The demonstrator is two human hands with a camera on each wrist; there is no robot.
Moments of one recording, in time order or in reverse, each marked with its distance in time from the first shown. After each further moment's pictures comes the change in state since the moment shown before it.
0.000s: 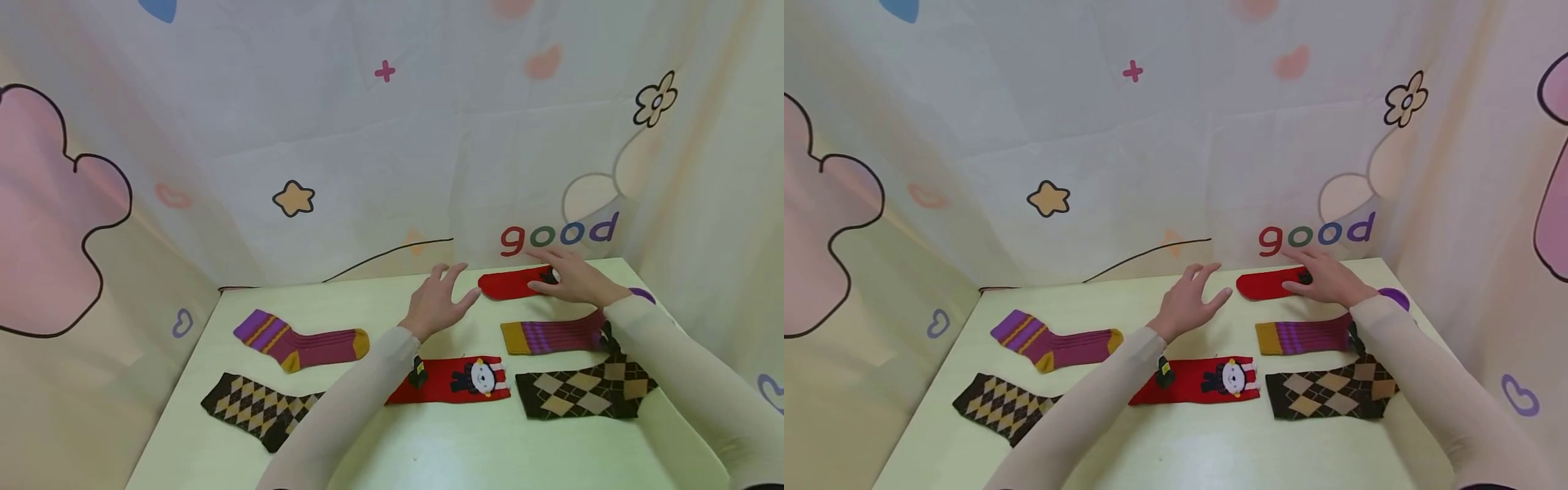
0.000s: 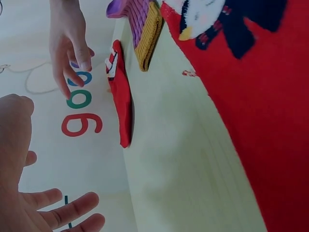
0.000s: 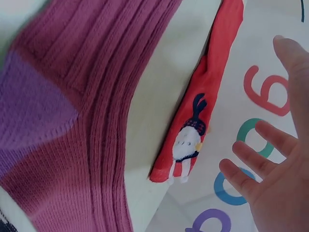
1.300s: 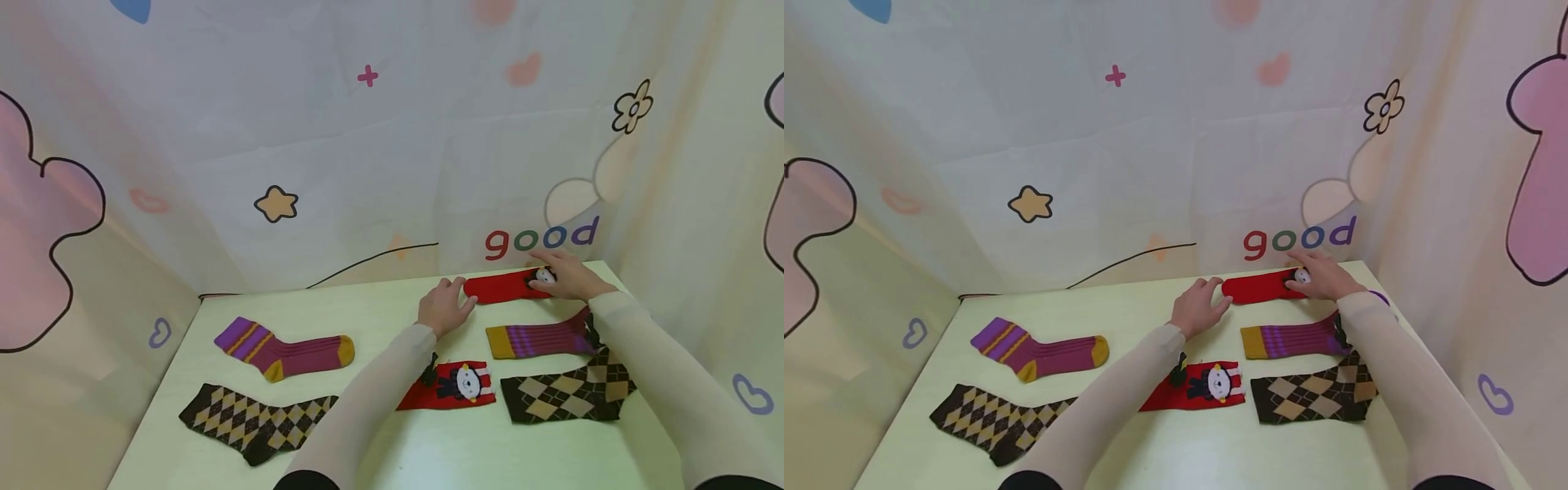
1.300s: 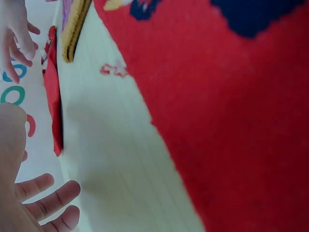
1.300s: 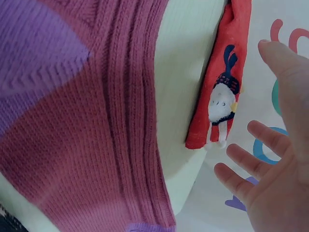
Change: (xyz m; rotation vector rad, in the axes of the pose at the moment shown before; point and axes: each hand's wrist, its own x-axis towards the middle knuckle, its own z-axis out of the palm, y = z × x) left_hand 0.040 0.006 0.063 0.131 -0.058 -0.056; right_hand 0.003 0.045 0.002 0.039 -0.068 0.163
